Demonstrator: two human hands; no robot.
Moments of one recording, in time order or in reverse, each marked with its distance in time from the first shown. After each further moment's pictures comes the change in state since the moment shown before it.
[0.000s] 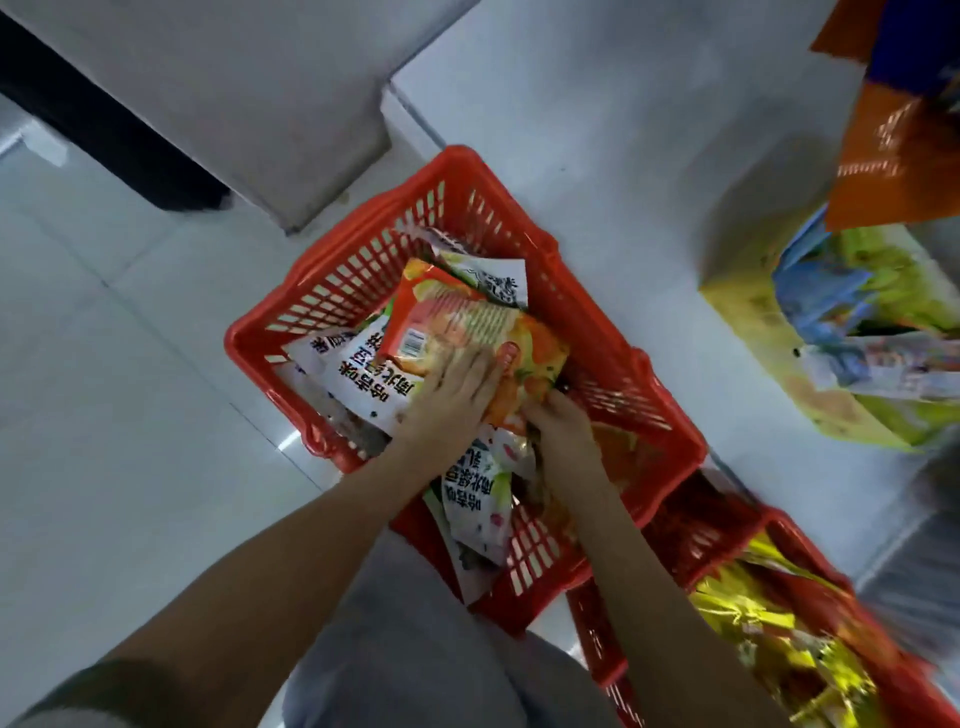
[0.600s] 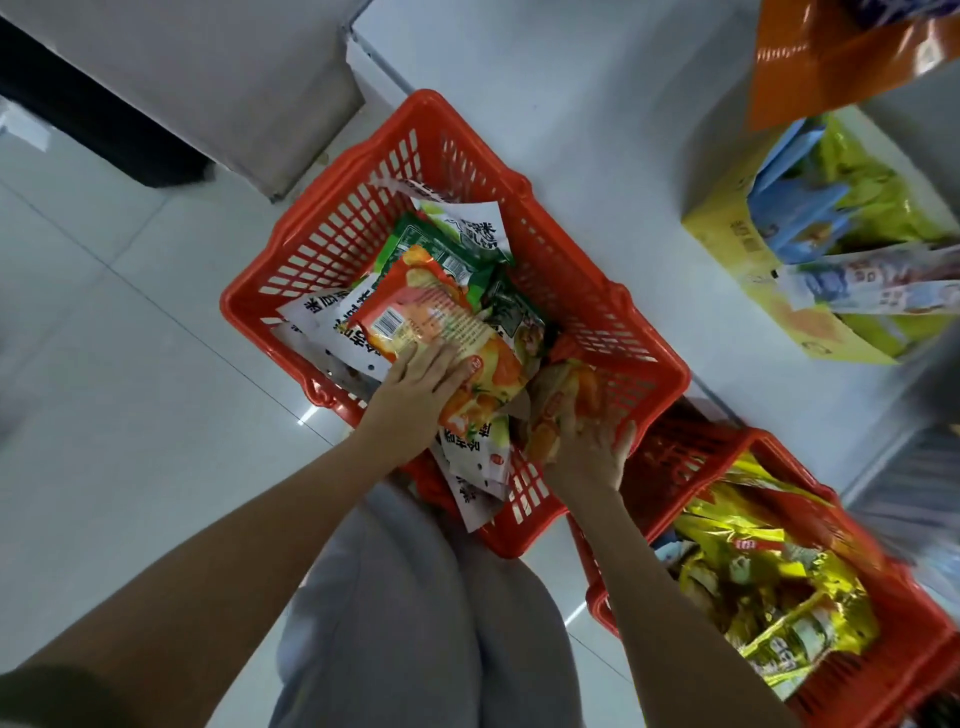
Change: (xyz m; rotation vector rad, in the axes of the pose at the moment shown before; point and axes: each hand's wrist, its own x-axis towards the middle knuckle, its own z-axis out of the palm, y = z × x) left_hand -0.060 -0.001 0.011 -0.121 -0.085 0.032; right_hand -0.030 0.083 -0.054 -1.590 0.176 -0.100
